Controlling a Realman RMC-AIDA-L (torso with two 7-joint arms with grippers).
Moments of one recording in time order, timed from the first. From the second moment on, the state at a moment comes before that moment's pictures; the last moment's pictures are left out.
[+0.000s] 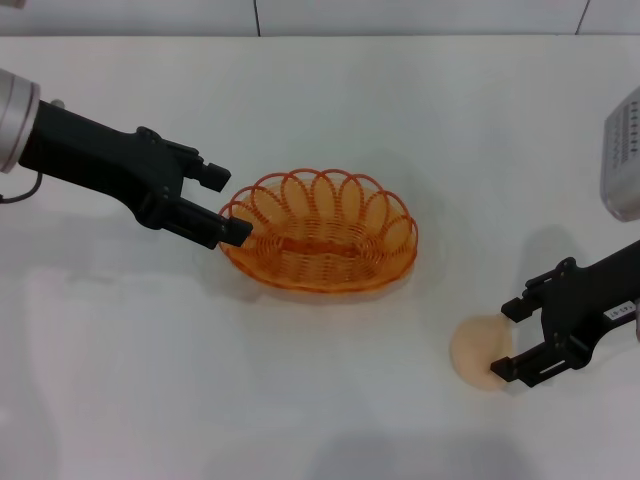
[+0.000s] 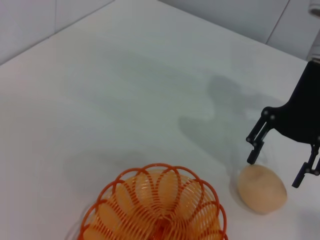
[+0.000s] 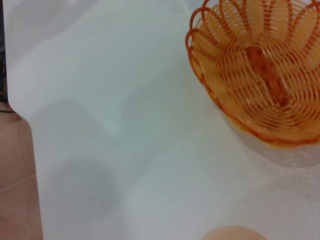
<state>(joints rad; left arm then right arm) -0.69 -1.98 0.88 1.05 2.24 1.82 -1.91 0.43 2.01 -1.43 -1.40 -2.26 -1.62 2.13</state>
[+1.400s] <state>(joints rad) -0.69 -1.98 0.87 1.05 2.23 1.80 -1.93 0.45 2.02 -1.46 -1.39 -2.27 -1.57 2.13</state>
